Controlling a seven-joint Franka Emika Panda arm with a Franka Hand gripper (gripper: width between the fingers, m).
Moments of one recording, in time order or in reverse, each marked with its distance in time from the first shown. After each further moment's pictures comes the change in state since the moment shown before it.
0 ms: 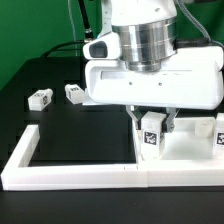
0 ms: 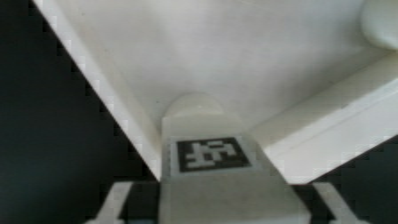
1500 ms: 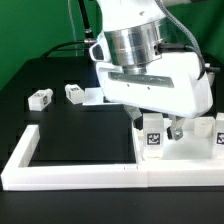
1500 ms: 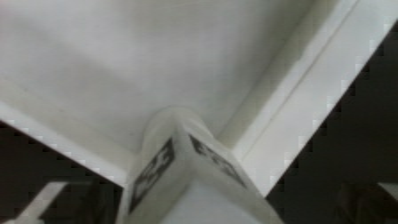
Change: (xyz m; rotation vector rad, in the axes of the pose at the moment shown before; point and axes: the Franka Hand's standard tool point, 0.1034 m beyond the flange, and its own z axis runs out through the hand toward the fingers) arm 0.003 -0.004 0.003 0.092 -0.025 0.276
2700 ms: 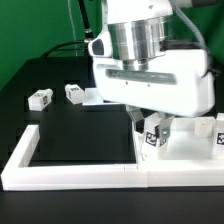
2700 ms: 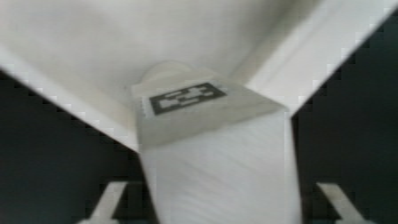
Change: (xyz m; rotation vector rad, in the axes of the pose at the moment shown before) arm 0.016 0.000 -0.005 0.001 0.116 0.185
